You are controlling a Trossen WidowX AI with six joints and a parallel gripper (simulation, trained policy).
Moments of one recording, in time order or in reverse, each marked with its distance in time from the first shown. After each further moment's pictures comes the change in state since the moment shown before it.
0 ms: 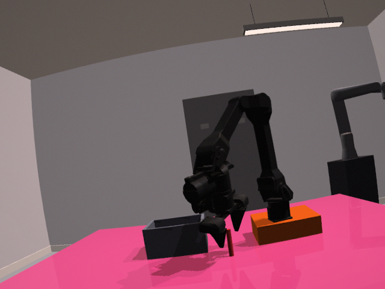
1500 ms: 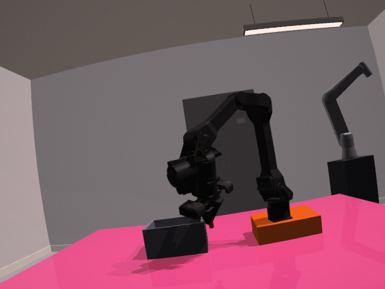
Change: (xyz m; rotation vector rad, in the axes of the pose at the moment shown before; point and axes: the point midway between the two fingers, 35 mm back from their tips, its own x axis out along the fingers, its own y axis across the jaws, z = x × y) arm -0.038 -0.015 0.064 0.082 -0.155 -0.039
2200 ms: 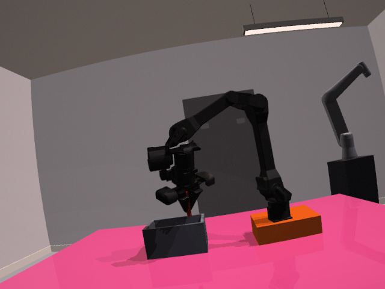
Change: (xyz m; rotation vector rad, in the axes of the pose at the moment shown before) arm -0.001 -0.024 0.096 0.223 -0.053 0.008
